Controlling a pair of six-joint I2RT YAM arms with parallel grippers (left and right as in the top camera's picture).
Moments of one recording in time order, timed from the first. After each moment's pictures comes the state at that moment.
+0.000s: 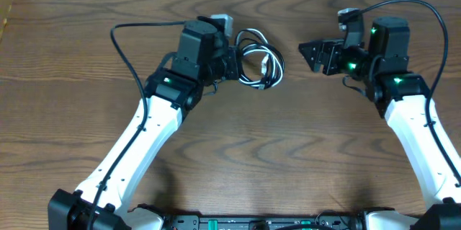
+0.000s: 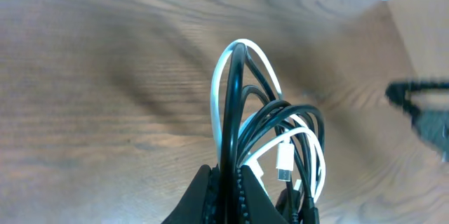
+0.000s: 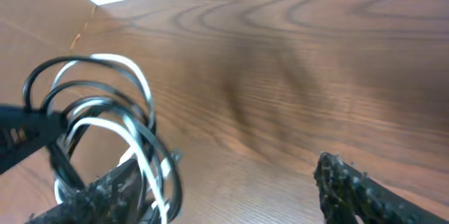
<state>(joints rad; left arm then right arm) -0.41 1.47 1.19 -0.39 0.25 -0.48 0.10 1.43 1.08 -0.28 -0.57 0.25</state>
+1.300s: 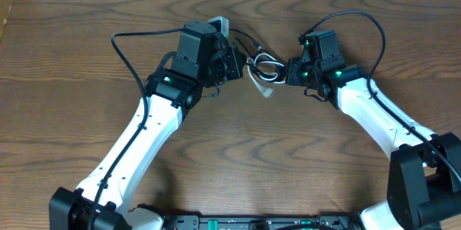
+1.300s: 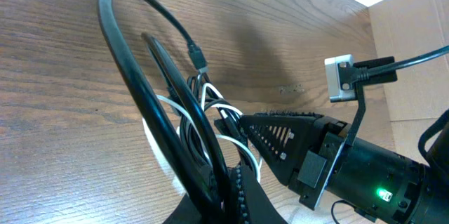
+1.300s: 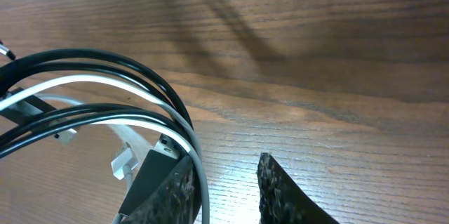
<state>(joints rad) -0.40 1.47 1.19 -0.41 0.32 -0.62 0.32 1.70 1.09 -0.33 -0.15 0.45</state>
